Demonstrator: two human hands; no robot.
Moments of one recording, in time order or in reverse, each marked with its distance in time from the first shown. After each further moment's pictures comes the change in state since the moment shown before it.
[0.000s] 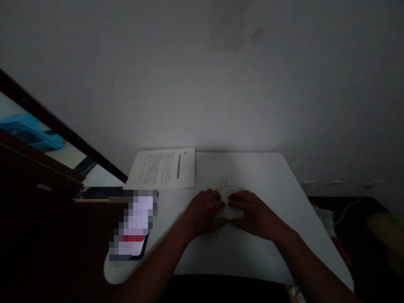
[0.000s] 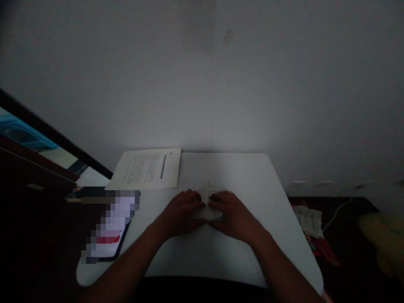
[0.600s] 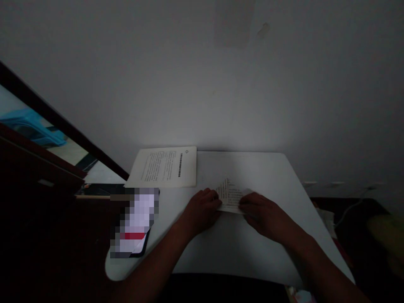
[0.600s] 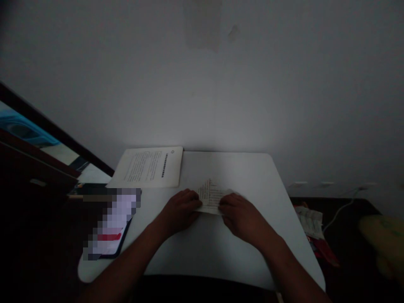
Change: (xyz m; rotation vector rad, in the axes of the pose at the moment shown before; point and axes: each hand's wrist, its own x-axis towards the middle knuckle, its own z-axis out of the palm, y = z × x) left_hand -0.003 -0.006 0.004 0.086 -0.001 -0.013; right_hand -0.001 -0.007 -0.023 -0.144 -0.138 0.002
